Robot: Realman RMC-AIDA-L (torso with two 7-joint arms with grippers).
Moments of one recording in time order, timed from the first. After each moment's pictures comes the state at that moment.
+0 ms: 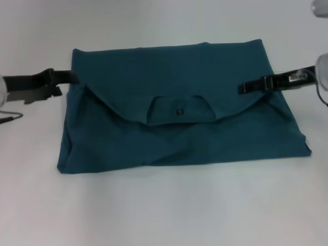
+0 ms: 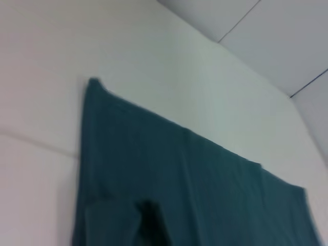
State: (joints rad) left arm -0.77 -2.01 0.66 0.72 2.28 1.04 -2.58; right arm 0.75 1.96 -0.85 -0.85 -2.38 -1.17 2.46
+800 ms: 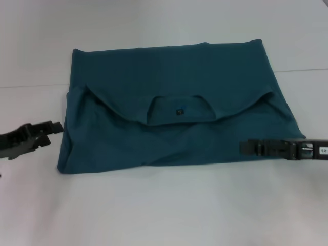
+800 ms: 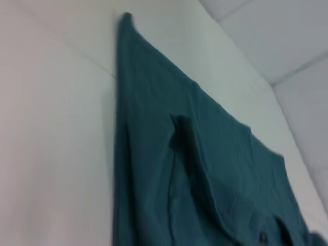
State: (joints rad) left arm -0.56 -2.04 0.50 0.68 2.18 1.26 -2.35; right arm 0.48 1.97 -0.68 -0.69 -1.95 -1.66 1.97
